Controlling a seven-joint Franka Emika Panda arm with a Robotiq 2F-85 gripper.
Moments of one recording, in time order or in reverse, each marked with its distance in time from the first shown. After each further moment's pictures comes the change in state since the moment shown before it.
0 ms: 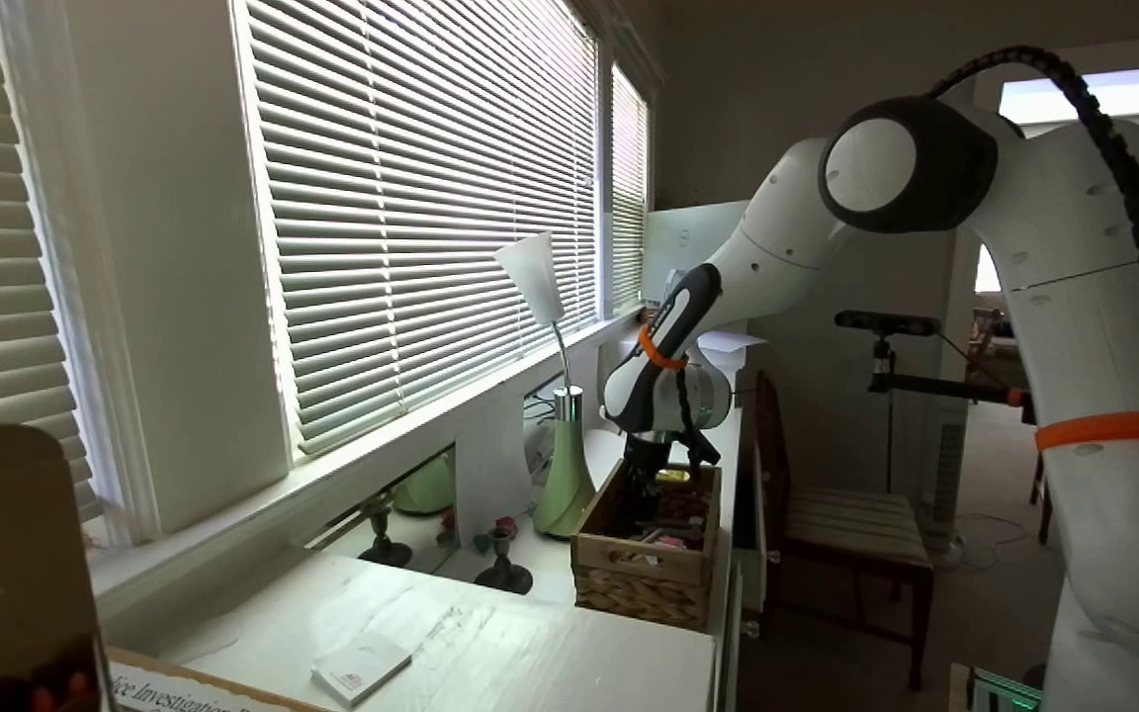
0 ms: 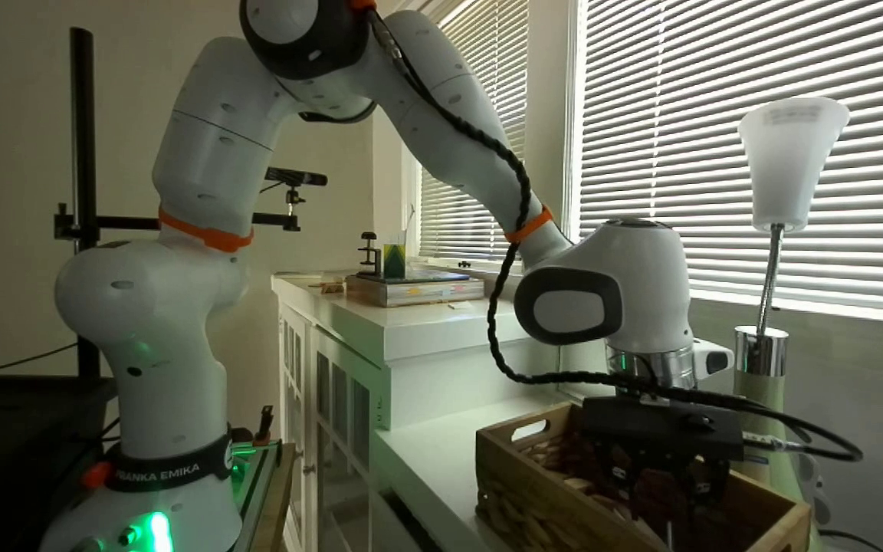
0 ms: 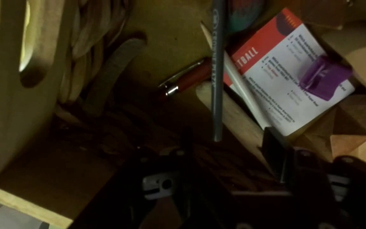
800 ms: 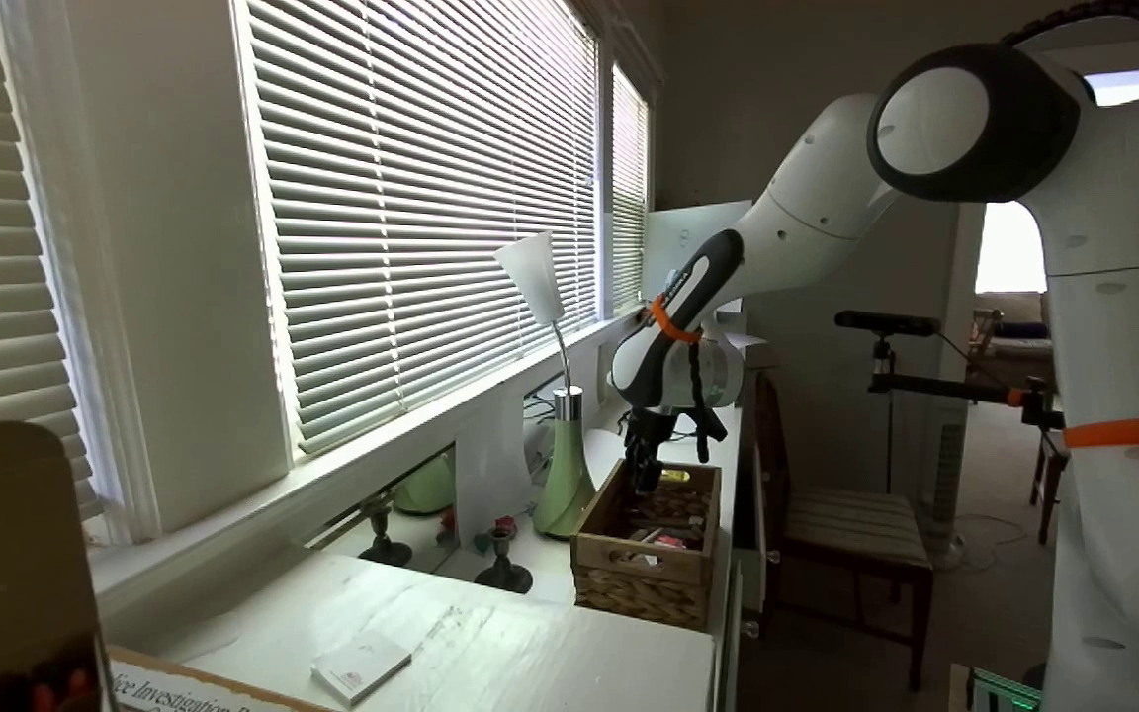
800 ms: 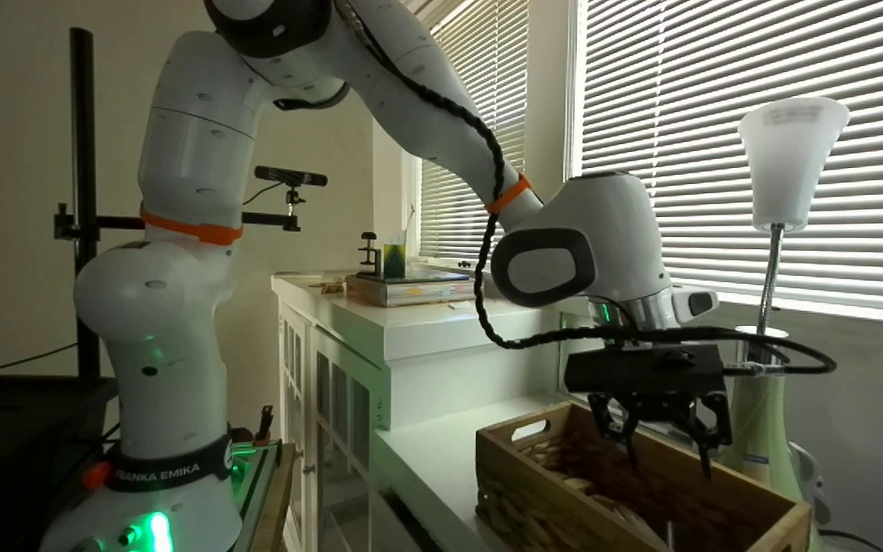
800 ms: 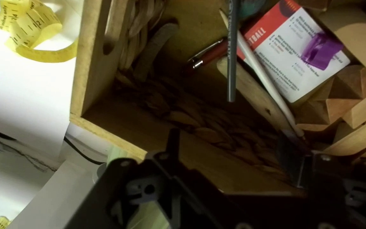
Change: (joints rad) arm 0.211 -0.139 -0.200 -0.090 0.057 0.076 -0.006
